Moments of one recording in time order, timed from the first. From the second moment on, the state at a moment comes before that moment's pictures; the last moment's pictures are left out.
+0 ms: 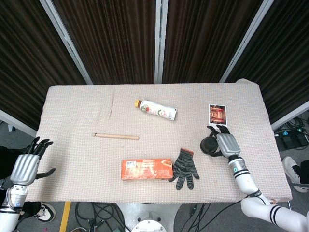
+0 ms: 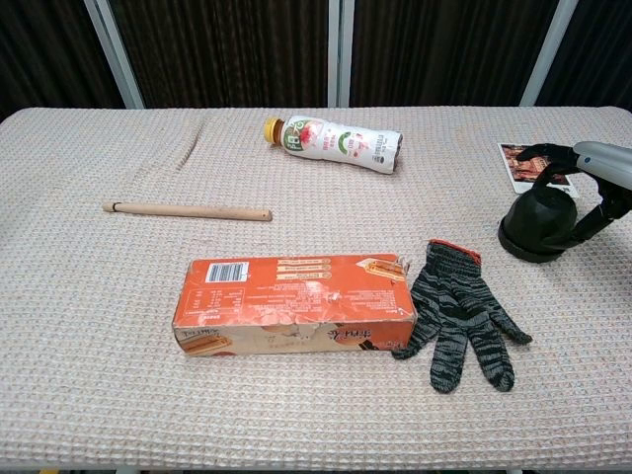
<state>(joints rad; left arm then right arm) -0.15 -1.32 -0.01 -1.33 1.52 1.43 -0.12 0.53 -1.52 0.15 -1.26 -1.19 0.93 0.00</state>
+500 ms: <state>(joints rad) -0.15 -1.31 -0.02 -1.35 1.53 1.44 -0.12 0.51 -1.46 0.16 -1.35 -1.21 0.99 0.01</state>
